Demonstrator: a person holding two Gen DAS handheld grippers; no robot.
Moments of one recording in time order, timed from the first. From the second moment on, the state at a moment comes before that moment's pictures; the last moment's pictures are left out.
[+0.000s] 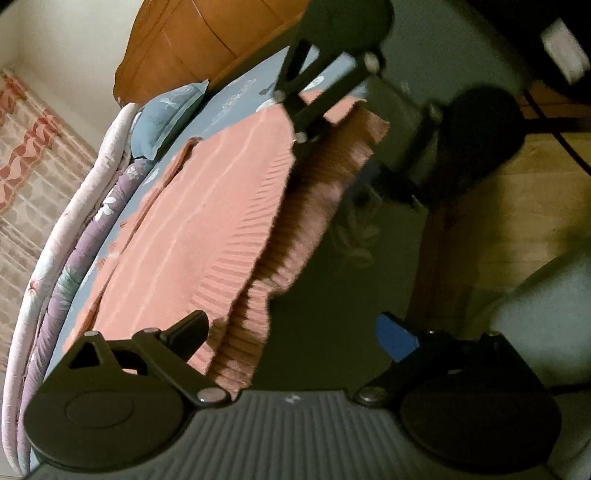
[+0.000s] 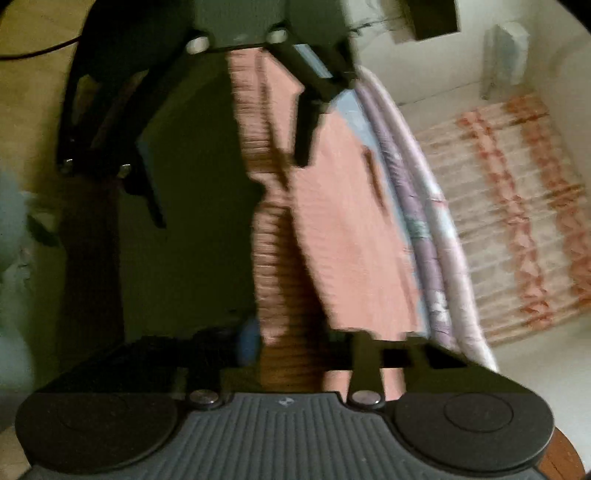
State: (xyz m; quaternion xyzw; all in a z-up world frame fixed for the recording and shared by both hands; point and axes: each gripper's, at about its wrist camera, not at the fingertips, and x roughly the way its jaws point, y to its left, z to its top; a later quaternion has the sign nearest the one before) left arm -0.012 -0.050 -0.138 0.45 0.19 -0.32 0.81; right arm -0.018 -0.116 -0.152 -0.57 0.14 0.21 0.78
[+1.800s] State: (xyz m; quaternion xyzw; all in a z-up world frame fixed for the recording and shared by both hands) left arm 0.193 0.110 -0.076 -0.04 0.41 -0.22 0.88; right arm 0.158 -0.193 -0.075 -0.02 0.40 0.26 0.88
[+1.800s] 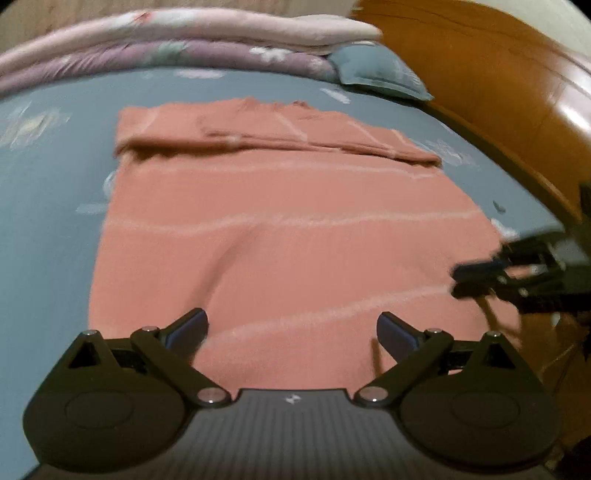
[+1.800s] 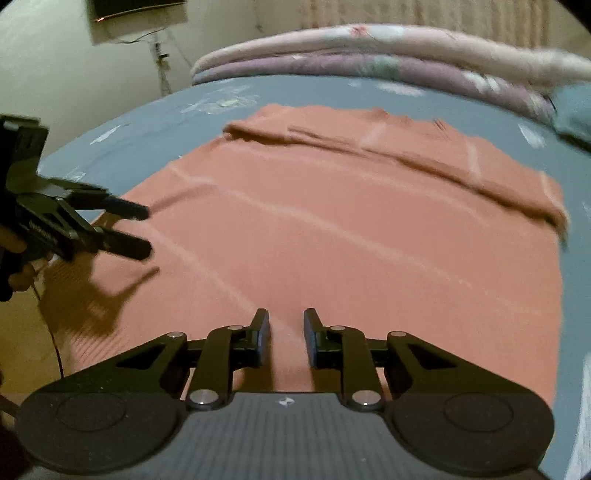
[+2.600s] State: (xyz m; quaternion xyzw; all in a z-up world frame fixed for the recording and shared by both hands) left arm 0.240 0.139 -0.050 -0.07 0.41 -0.19 0.89; right arm 0.166 -0.219 -0.067 -0.02 0.47 0.11 0.88
